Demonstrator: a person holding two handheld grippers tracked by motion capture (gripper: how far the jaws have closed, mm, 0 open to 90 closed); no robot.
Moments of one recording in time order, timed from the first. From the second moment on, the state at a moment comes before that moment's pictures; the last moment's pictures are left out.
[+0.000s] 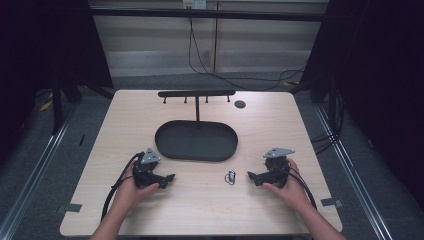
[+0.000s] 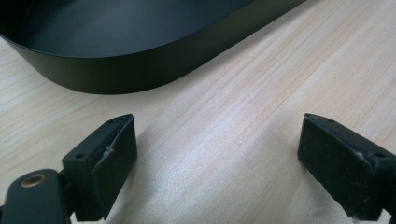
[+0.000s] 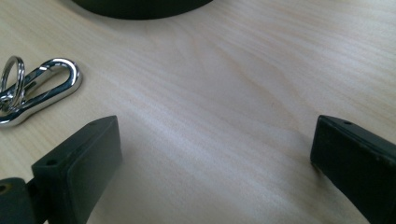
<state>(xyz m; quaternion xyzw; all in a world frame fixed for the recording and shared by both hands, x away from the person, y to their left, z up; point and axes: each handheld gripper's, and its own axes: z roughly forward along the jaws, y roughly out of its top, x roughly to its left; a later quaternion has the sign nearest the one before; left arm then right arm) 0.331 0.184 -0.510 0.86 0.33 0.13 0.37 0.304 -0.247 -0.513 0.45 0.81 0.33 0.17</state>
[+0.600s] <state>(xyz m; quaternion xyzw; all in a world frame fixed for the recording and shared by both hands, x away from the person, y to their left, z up) 0.331 0.184 -0.510 0.86 0.33 0.13 0.37 0.302 -0.199 -0.473 0.42 0.87 0.22 0.10</state>
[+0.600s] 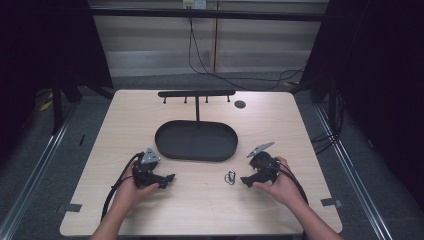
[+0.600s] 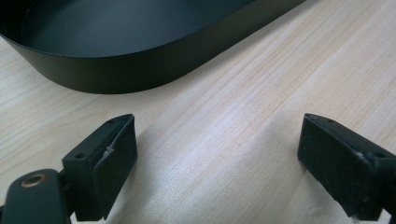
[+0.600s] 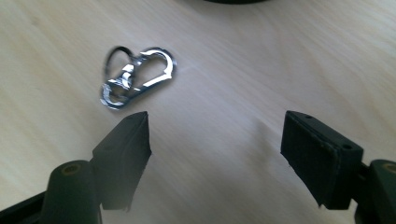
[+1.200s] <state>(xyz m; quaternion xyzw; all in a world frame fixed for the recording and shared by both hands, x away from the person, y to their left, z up) 0.330 0.184 -0.510 0.86 0.33 0.13 0.37 0.324 -0.151 -0.456 0.45 0.88 0.15 0.02</state>
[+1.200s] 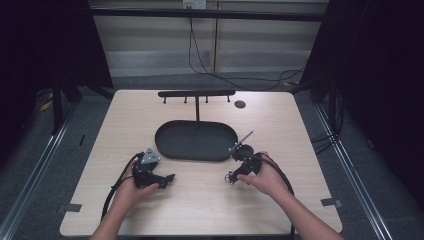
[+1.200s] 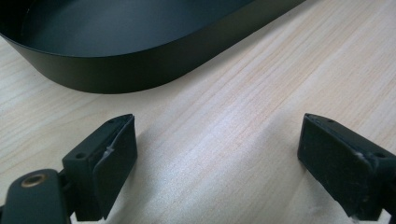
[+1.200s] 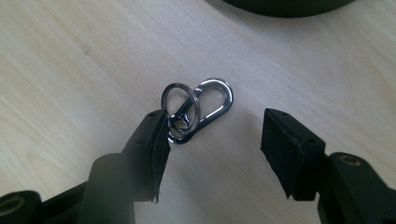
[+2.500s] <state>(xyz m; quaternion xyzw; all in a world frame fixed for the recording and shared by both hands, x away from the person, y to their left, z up) 0.330 0.184 -0.510 0.86 0.33 0.13 0.37 0.336 -0.128 -0.455 0.42 0.90 0.11 -0.01</state>
